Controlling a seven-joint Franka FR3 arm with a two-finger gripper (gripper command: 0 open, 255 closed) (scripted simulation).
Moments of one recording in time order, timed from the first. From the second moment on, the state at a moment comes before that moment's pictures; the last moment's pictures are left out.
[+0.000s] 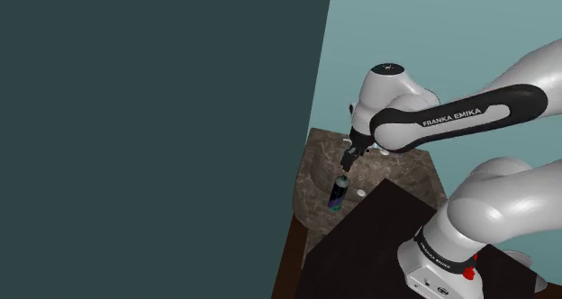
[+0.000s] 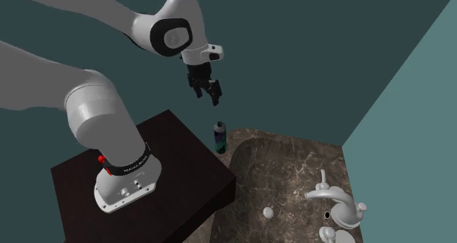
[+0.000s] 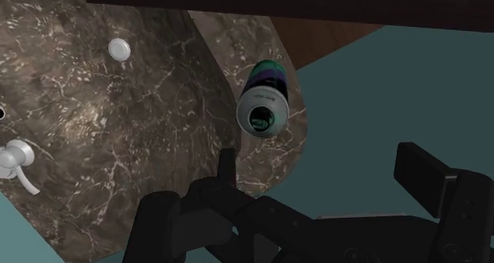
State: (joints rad) arm -0.10 -0.66 0.15 -2.95 -0.06 2.35 -0.03
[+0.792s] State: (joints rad) arm -0.60 -0.13 0.45 -2.93 -0.63 2.93 0.44
